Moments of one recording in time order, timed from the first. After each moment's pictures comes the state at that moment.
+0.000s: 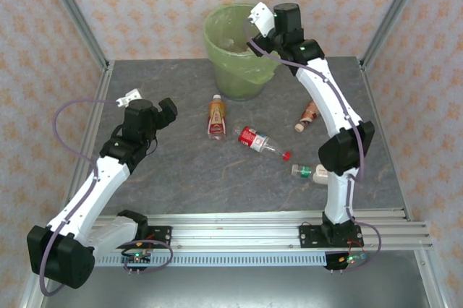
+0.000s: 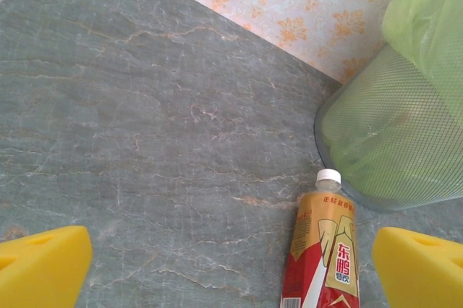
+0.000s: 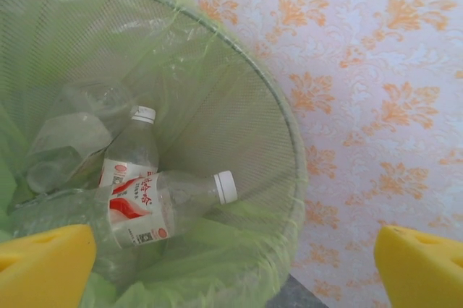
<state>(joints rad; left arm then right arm) -0.23 1.03 0.85 -0.37 -0.30 -0.66 0.40 1.98 2.22 -0.61 0.12 -0.56</state>
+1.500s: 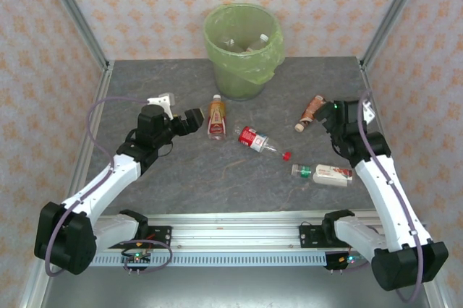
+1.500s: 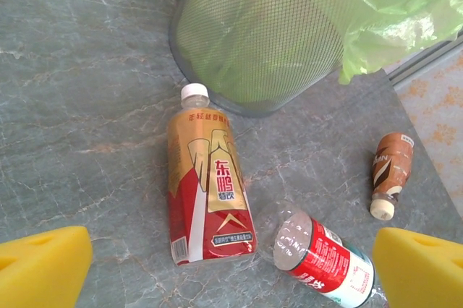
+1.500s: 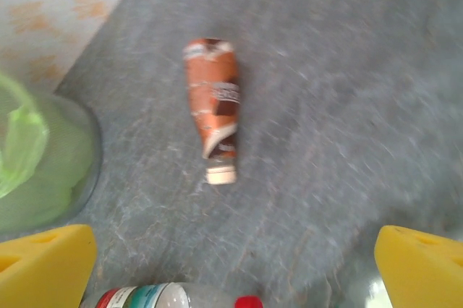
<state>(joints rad) -0.29 1.13 0.70 -0.02 0.11 -0.57 0.13 0.97 1.02 -0.88 0.25 0.99</state>
